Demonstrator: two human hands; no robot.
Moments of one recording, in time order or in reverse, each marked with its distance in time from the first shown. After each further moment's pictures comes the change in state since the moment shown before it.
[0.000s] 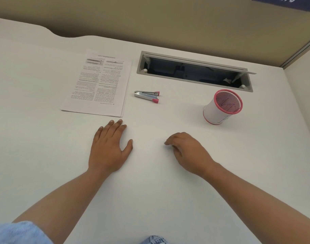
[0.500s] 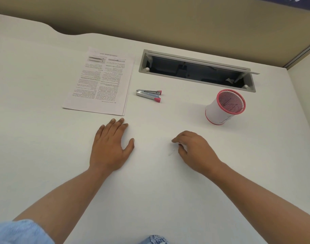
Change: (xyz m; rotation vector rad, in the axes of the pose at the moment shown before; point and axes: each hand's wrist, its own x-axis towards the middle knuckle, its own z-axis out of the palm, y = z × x) left_hand 0.000 0.000 0.000 -0.003 0.005 -0.001; right_hand -0.001 0.001 -0.010 -0.025 0.008 0.106
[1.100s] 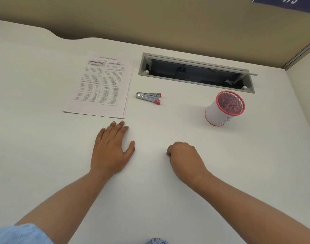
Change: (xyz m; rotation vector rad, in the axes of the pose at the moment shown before) left_hand 0.000 -0.001 -0.001 -0.001 -0.019 -0.002; right_hand -0.002 -0.039 0.021 -0.237 -0.176 0.158
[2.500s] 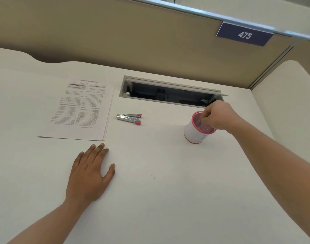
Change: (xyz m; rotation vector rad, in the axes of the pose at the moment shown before) left_hand 0.001 0.003 -0.001 0.007 0.002 0.008; right_hand 0.069 0.134 -0.164 0.151 0.173 0.387
